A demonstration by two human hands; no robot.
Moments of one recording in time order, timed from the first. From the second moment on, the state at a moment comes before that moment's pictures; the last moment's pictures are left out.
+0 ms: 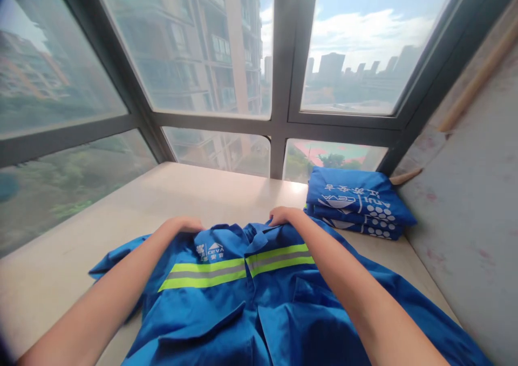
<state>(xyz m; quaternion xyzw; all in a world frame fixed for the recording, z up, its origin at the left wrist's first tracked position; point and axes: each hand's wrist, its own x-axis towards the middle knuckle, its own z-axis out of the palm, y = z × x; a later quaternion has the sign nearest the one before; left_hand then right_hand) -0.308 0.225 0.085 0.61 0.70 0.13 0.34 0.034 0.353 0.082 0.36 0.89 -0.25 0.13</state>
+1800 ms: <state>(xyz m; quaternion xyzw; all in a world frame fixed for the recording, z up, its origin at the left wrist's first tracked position) -0.283 0.192 0.176 0.71 0.59 0.33 0.19 0.110 0.311 0.212 0.39 0.88 -0.11 -0.23</state>
